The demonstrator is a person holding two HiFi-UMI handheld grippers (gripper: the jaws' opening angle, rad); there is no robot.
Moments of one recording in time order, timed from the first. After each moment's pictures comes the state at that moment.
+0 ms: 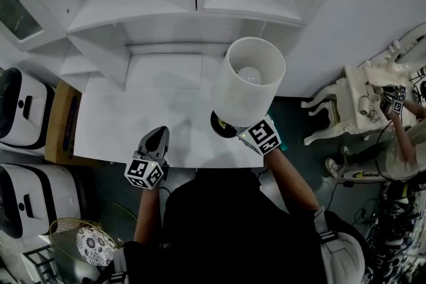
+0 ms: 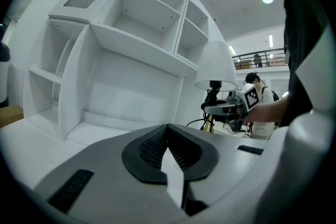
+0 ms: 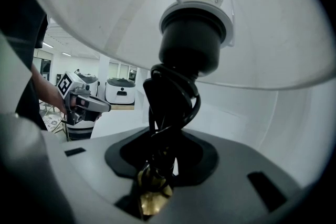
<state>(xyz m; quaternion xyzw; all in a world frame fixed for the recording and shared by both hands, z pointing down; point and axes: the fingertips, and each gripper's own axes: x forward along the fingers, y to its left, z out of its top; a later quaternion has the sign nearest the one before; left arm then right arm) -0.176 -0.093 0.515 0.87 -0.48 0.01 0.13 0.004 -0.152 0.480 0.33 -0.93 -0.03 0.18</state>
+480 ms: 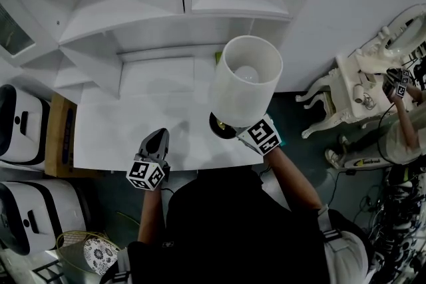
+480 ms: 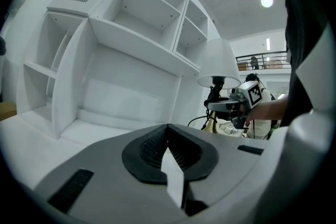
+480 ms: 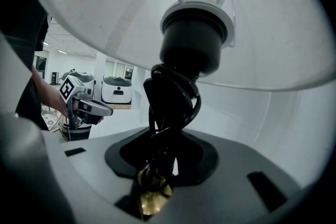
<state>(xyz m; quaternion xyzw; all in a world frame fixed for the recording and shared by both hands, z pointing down) -0.170 -0.101 0.522 0.88 -0.46 0.00 0.14 0.013 -0.144 0.472 0.35 -0.92 -0.03 0.18</state>
